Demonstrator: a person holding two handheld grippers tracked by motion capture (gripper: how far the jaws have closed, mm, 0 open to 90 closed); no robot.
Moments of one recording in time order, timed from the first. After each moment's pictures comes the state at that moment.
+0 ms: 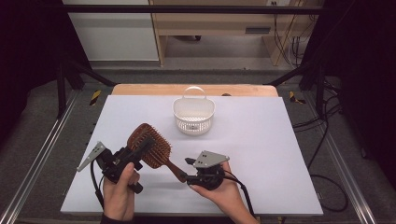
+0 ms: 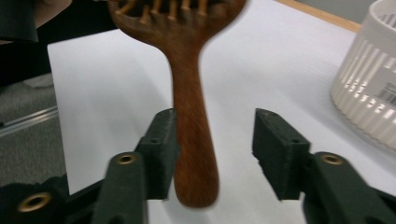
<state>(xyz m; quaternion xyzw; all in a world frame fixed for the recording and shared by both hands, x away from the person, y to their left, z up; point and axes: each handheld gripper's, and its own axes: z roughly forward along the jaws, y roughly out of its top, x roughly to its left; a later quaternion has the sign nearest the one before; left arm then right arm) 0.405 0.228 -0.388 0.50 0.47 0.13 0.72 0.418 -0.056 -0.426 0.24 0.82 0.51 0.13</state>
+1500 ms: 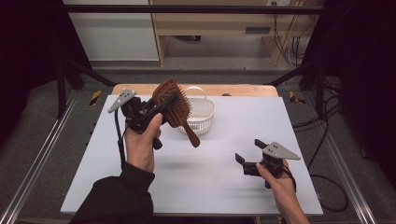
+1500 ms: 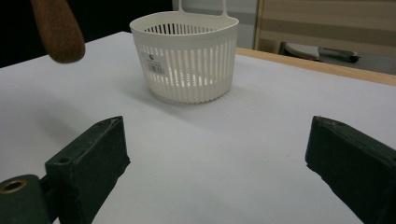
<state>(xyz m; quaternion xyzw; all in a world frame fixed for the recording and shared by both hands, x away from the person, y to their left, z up) 0.487 0.153 -0.286 0.56 0.43 0.17 0.69 0.442 -0.221 -0.447 0.38 0.71 0.54 0.25</state>
